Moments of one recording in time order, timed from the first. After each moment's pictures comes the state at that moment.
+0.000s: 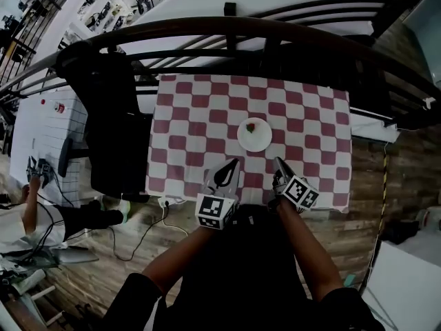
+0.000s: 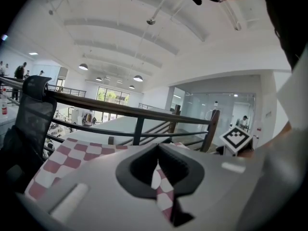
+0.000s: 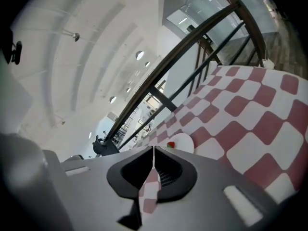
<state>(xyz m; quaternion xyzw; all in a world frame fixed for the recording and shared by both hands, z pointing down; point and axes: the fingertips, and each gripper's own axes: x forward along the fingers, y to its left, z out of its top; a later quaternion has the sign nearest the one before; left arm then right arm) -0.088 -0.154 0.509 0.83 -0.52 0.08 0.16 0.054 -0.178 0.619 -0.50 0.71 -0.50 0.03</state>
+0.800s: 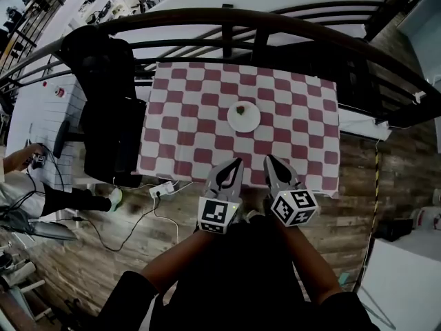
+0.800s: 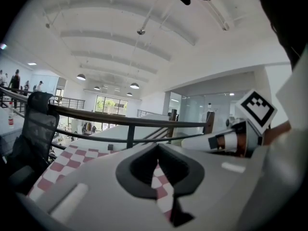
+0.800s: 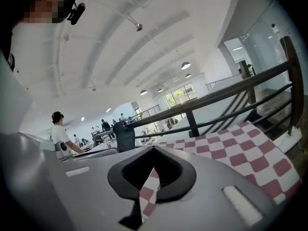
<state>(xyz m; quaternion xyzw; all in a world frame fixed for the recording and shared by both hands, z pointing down) -0.030 -0.057 0.458 0.84 -0.53 0.06 0.12 0.050 -0.078 0.474 -0.46 0.85 -0.26 -0.04</state>
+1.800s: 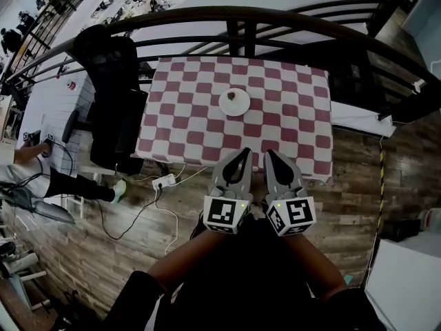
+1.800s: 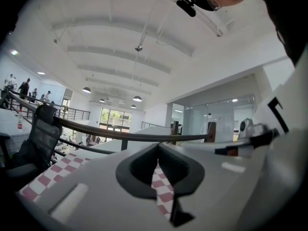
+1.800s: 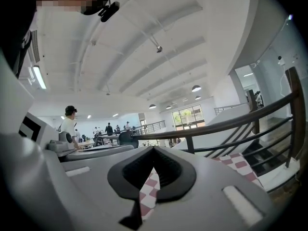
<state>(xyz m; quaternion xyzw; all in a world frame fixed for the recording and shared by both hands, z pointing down) 0.072 0.017 0.386 0.82 -0.57 0.00 0.07 0.126 0.014 0.389 -0.47 0.87 -0.12 0.00</state>
